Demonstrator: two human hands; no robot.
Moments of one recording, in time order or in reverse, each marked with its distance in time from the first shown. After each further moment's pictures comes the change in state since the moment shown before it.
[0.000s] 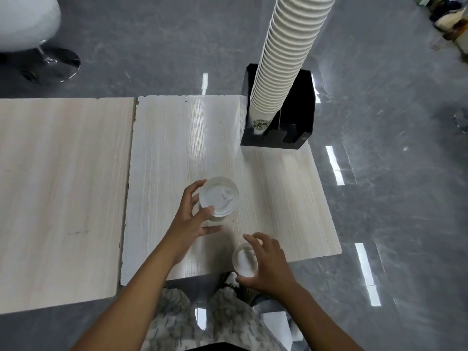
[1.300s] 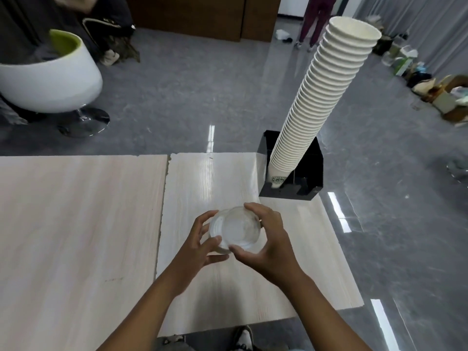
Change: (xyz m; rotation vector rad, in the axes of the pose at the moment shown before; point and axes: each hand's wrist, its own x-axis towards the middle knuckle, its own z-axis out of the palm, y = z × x) left_hand -0.016 0.071 -0.048 0.135 -0.081 0.153; right_hand 0.082 -0.160 -0.131 0.322 0.469 -0.316
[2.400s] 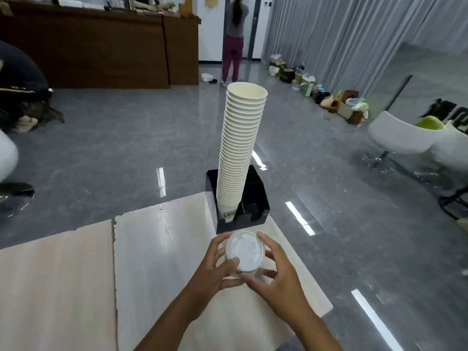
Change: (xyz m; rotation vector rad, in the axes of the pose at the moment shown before) left_hand 0.051 0.053 0.088 -0.008 -0.355 -0.077; right_hand -0.034 -0.003 -0.071 0.177 0.293 0.393
